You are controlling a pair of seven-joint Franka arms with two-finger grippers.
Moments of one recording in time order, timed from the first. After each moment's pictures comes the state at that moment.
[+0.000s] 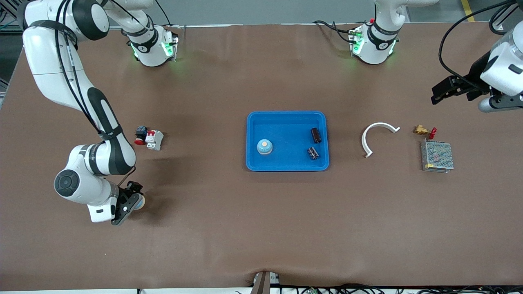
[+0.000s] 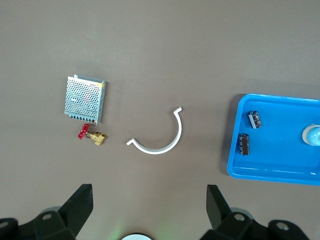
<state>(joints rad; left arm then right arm) -0.07 -0.08 -0.03 -1.65 -0.01 1.53 -0.17 -0.05 0.82 0.08 -1.50 -0.04 2.34 -0.93</state>
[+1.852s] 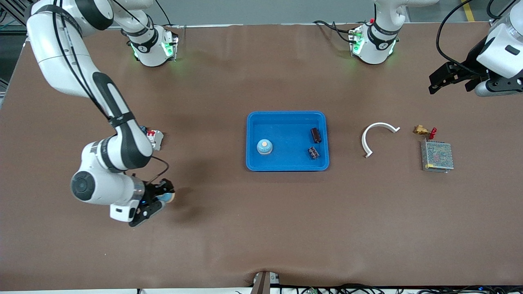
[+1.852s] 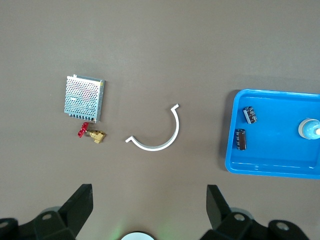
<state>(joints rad) -0.07 -0.13 -0.05 -1.69 -0.01 1.53 -0.18 -0.01 0.79 0.31 -1.36 0.02 2.08 -0.26</state>
